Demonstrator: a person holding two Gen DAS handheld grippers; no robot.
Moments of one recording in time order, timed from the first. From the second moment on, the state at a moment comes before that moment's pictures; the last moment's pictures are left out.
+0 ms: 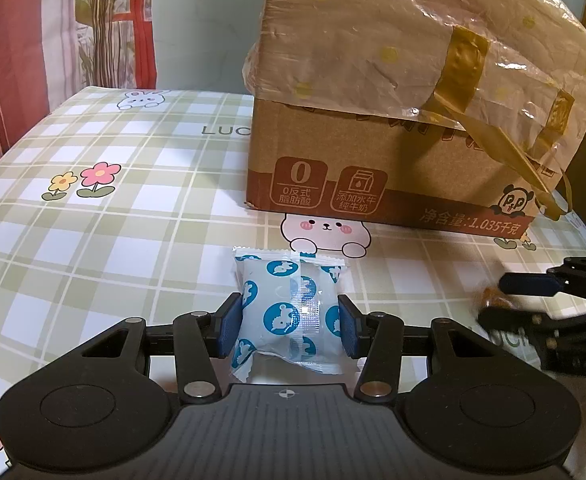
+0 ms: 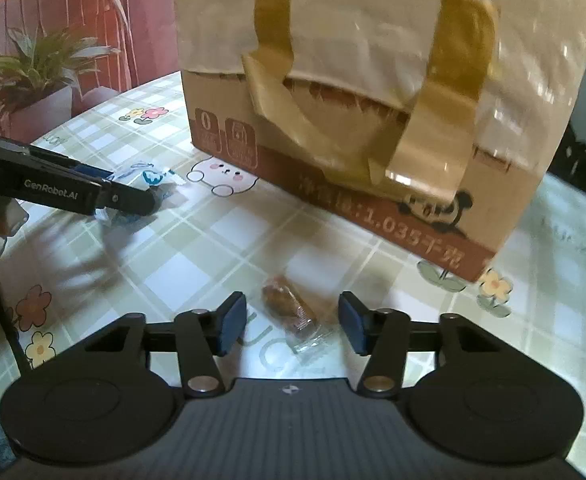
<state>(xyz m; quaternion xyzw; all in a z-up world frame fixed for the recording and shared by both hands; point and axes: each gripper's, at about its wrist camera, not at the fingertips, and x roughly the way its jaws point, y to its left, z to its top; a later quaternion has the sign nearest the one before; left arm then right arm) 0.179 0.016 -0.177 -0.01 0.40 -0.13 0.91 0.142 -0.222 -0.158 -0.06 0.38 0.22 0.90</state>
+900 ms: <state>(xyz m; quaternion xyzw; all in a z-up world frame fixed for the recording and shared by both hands) 0.159 0.012 -0.146 -0.01 0.35 -0.15 0.92 0.123 -0.227 -0.134 0.01 0.34 0.20 0.92</state>
